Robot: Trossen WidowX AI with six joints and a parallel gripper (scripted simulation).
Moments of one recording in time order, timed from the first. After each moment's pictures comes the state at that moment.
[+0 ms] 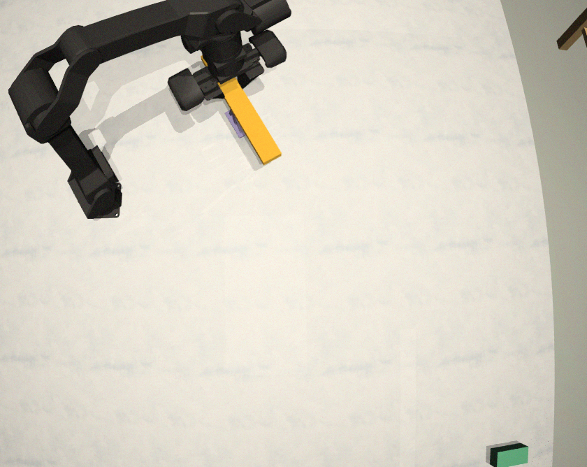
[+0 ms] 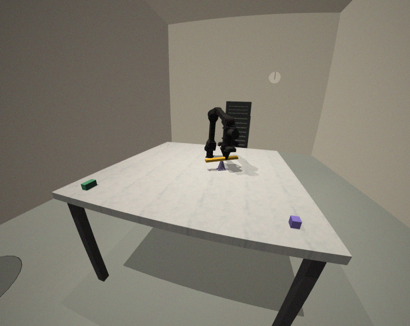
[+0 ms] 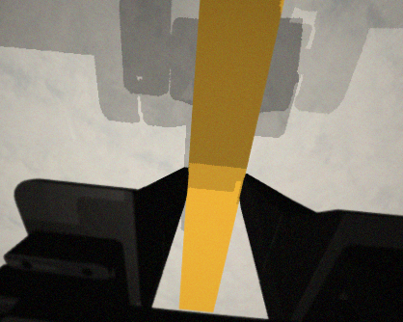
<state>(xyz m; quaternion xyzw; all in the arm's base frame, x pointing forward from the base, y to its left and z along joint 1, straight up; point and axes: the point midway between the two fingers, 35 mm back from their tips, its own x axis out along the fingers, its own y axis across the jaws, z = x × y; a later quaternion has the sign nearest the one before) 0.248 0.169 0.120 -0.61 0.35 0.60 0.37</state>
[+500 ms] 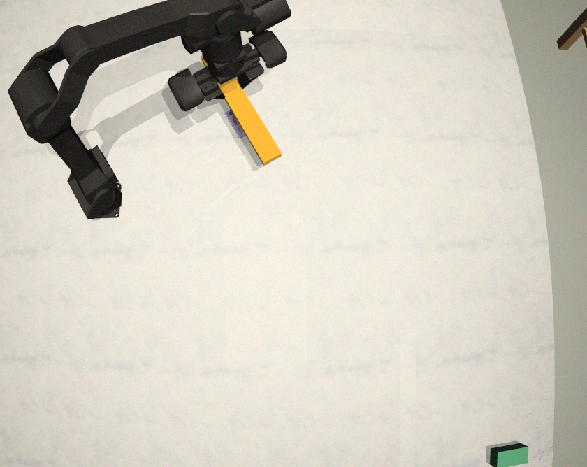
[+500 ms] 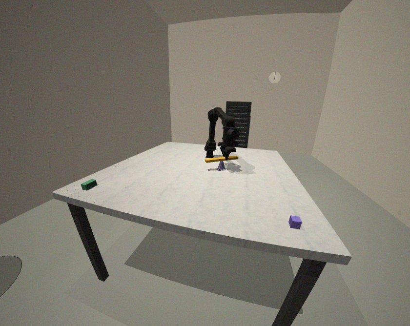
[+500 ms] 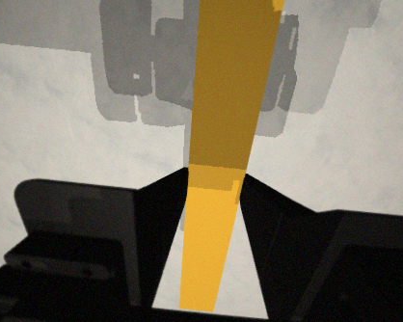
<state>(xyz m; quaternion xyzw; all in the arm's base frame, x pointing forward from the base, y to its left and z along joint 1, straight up) 0.248 0.169 0.119 -0.61 0.35 0.60 0.37</state>
